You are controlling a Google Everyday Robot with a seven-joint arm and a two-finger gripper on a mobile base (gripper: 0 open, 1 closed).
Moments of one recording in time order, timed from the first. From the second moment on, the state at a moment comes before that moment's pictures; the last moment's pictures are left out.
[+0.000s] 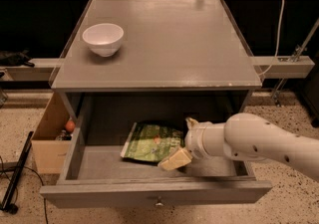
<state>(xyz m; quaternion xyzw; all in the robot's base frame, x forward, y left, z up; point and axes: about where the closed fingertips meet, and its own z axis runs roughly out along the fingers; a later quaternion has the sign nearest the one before) 0.495 -0.049 0.656 -0.46 0.80 0.17 0.36</state>
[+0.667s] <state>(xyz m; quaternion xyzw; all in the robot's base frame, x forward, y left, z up) 0.507 -0.043 0.631 -0.47 0.79 0.15 0.35</state>
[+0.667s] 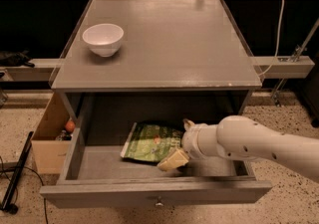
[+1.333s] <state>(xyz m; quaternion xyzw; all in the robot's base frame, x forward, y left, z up) 0.525 -0.043 0.599 -0.49 0.79 0.13 0.35</state>
